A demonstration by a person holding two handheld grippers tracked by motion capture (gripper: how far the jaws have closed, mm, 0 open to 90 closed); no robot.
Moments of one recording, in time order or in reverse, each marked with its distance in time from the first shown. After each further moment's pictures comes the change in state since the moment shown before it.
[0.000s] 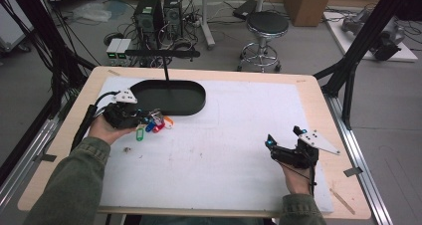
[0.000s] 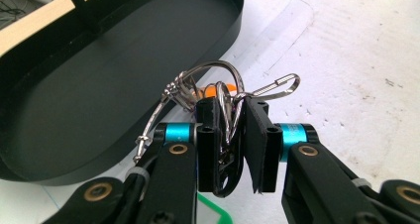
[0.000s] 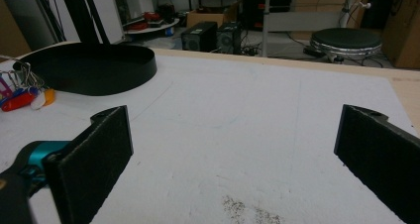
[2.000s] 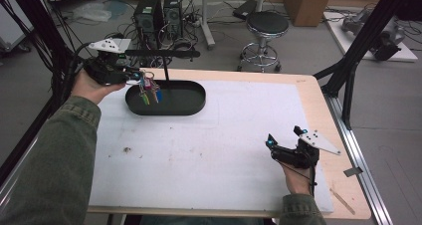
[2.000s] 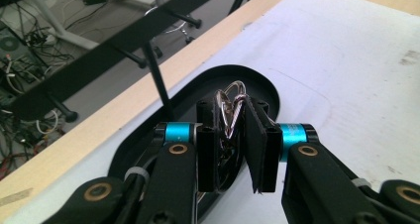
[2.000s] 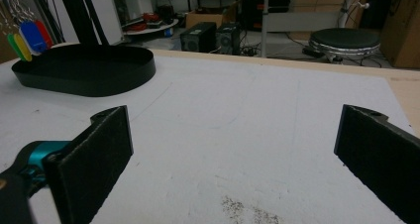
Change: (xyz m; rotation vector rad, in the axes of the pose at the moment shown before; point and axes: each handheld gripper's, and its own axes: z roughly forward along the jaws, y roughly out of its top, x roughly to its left) left arm 0.050 0.093 -0.061 -0.128 0.087 -0.007; right arm -0.001 0.000 -0.001 0.001 -0.005 0.003
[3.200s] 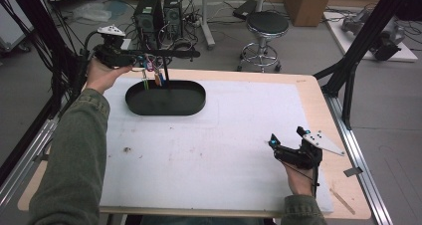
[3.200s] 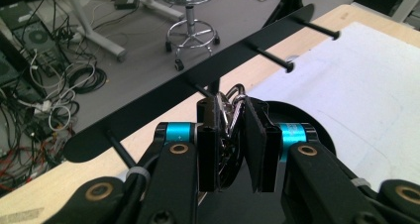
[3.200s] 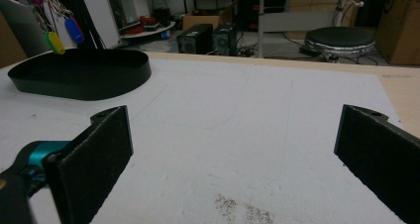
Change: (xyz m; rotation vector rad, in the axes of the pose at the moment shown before) left arm 0.052 0.006 0.047 -0.044 0.079 -0.152; right arm -0.005 0.000 -0.004 -0.008 -0.010 0.024
